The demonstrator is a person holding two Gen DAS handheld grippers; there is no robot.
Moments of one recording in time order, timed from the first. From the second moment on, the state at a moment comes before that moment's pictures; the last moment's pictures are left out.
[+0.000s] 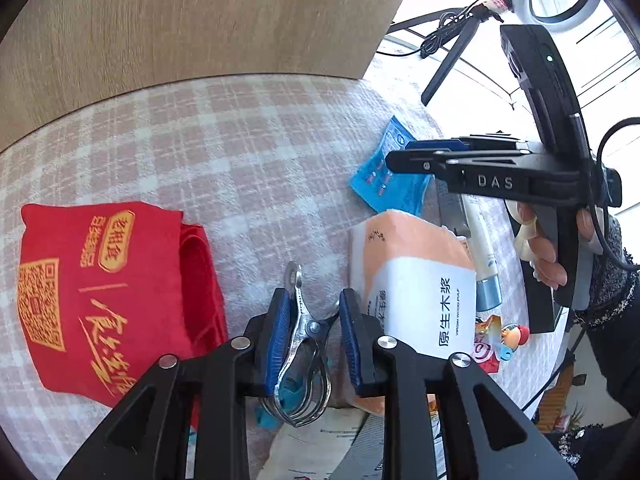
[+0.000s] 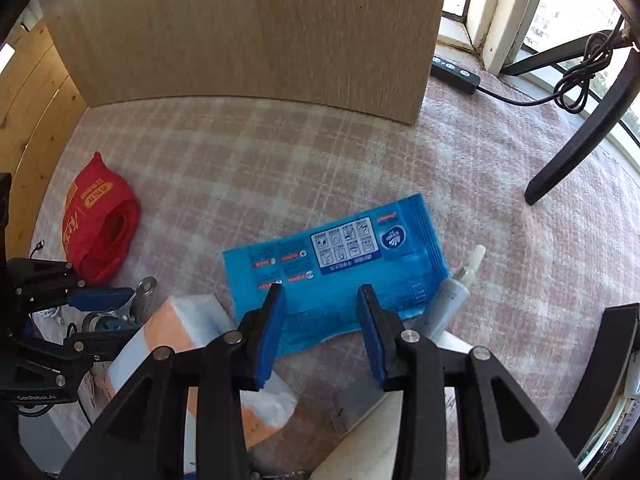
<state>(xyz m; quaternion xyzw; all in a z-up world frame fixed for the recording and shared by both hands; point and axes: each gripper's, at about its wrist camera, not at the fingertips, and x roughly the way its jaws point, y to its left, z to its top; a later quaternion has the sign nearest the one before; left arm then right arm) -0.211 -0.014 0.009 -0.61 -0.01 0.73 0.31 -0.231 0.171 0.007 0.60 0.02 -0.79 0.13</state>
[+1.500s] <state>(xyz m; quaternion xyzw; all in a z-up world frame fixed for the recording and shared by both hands) -0.055 -0.169 0.020 -0.58 -0.08 0.80 0.13 -0.045 0.163 0.070 0.58 -0.01 -0.78 0.23</state>
